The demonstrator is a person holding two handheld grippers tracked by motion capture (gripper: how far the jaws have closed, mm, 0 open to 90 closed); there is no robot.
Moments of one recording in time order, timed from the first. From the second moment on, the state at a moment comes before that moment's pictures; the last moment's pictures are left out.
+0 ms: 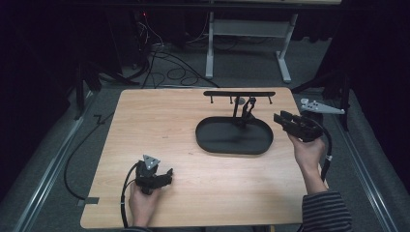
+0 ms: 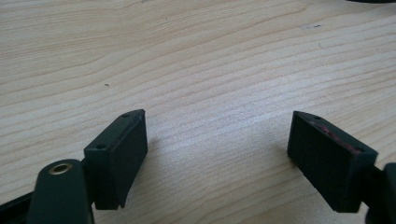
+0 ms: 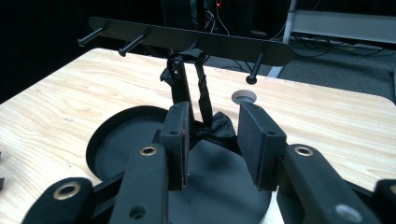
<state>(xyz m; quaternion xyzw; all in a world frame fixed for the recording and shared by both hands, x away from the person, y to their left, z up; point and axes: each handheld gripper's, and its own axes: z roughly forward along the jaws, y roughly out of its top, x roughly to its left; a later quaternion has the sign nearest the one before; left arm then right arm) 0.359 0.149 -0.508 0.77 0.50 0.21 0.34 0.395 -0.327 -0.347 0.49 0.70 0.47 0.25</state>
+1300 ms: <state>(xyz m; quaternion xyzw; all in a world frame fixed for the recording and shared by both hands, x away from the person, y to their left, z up) 0.359 0.149 -0.508 0.77 0.50 0.21 0.34 0.342 -0.347 -0.369 0.49 0.69 0.49 0.23</state>
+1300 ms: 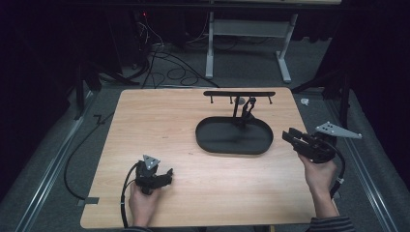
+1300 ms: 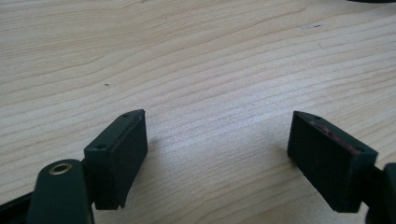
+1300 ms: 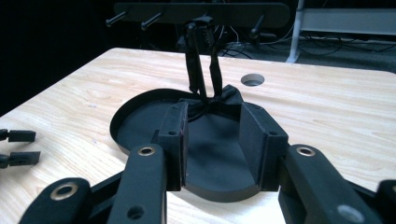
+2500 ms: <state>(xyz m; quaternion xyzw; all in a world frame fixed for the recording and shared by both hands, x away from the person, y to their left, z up) 0.359 0.148 -0.508 0.76 0.50 0.21 0.34 0.309 -0.335 -0.410 0.49 0.68 0.51 0.21</state>
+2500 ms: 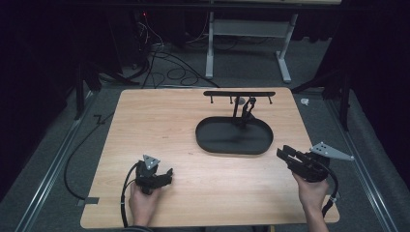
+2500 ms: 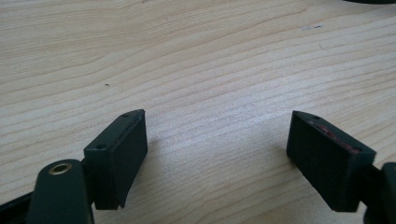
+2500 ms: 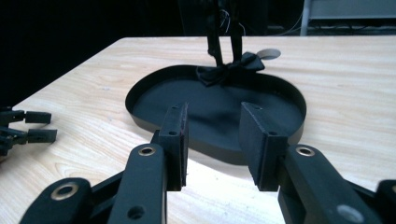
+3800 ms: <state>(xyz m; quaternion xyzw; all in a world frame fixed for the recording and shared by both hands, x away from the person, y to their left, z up) 0.359 0.148 -0.508 0.76 0.50 0.21 0.34 0.321 -0.291 -0.457 0.48 0.73 0.46 0.16</state>
